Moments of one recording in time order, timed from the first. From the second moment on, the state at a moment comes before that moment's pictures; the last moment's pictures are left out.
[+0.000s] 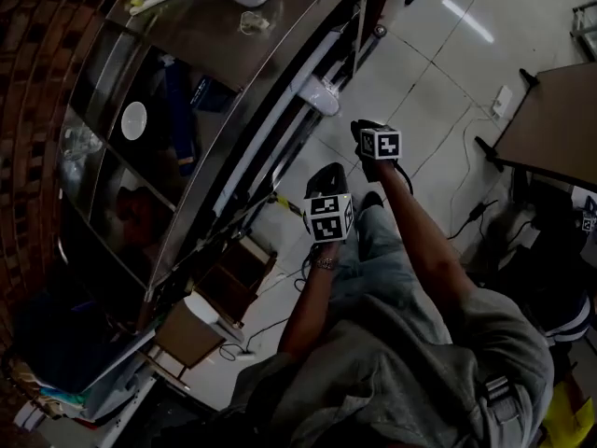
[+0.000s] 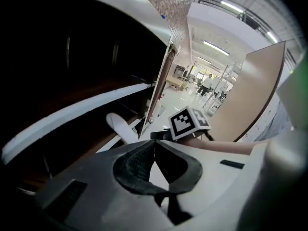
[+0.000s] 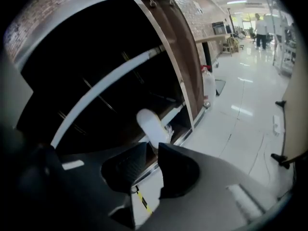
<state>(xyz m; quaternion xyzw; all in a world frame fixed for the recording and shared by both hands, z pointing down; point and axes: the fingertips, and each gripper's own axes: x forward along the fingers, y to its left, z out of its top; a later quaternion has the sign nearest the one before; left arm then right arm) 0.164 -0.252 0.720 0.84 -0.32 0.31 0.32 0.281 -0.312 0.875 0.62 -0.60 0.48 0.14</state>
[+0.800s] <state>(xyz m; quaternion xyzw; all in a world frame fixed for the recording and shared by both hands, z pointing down) 0.129 -0.290 0.737 0.82 -0.41 0.29 0.29 0.247 -0.376 0.904 0.58 -0.64 0.50 0.06</state>
